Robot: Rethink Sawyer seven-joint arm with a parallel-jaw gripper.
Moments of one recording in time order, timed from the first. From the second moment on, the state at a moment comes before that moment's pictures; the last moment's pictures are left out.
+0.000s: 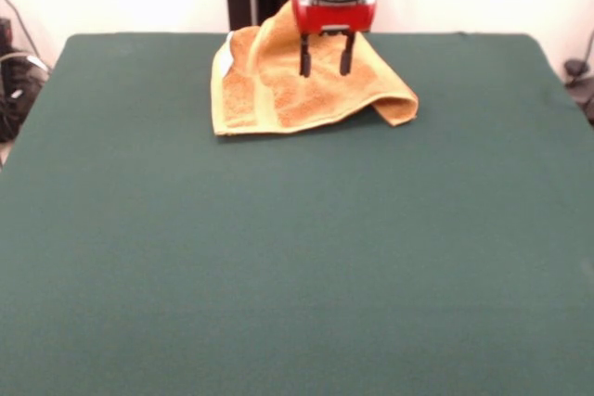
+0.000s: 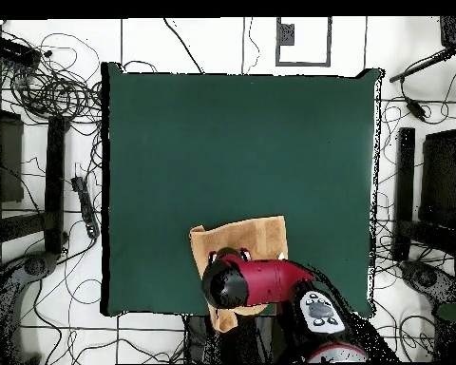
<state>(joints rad) -0.25 -0.59 0.02 2.02 -0.39 0.12 1.74</state>
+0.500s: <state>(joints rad) -0.26 -0.58 0.01 2.02 -0.39 0.12 1.74</state>
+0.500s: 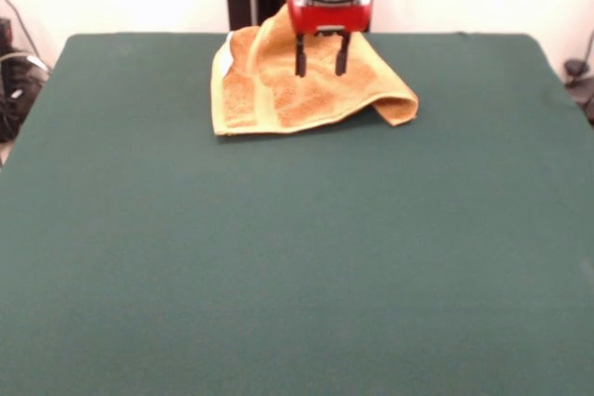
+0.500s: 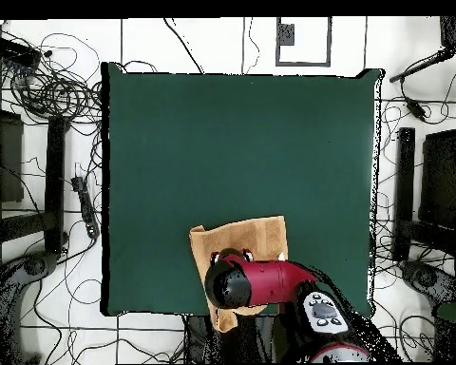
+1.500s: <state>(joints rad) -0.22 -0.47 -0.03 1.99 -0.39 0.12 1.74</state>
